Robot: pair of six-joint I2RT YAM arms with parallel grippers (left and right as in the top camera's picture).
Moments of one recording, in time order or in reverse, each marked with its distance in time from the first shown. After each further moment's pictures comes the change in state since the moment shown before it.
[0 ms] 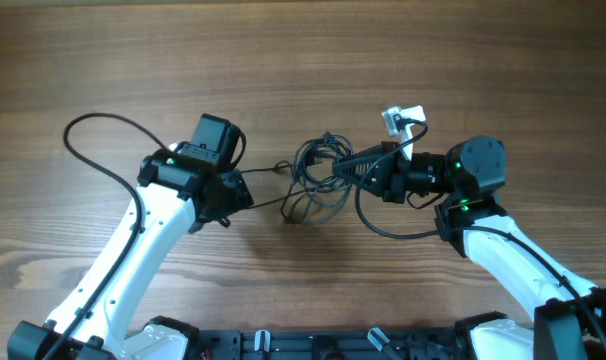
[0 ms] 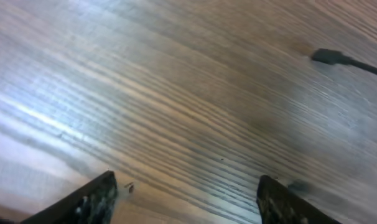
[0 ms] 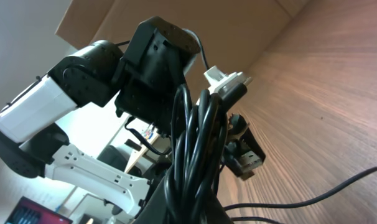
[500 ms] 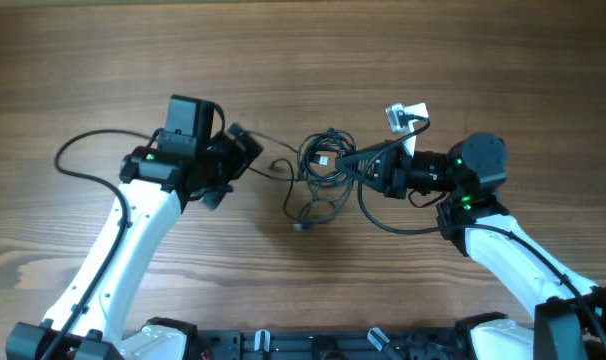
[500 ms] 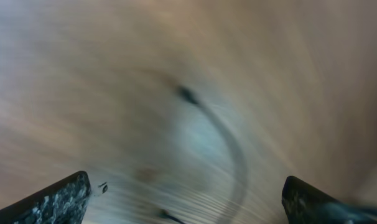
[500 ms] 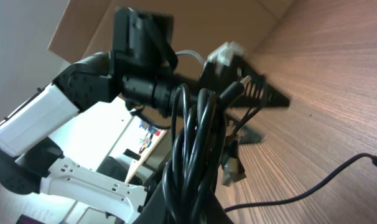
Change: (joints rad) left arm 0.092 0.006 -0.010 0.380 0.341 -0.221; right arm -0.016 0.005 0.000 -0.045 0.023 0.007
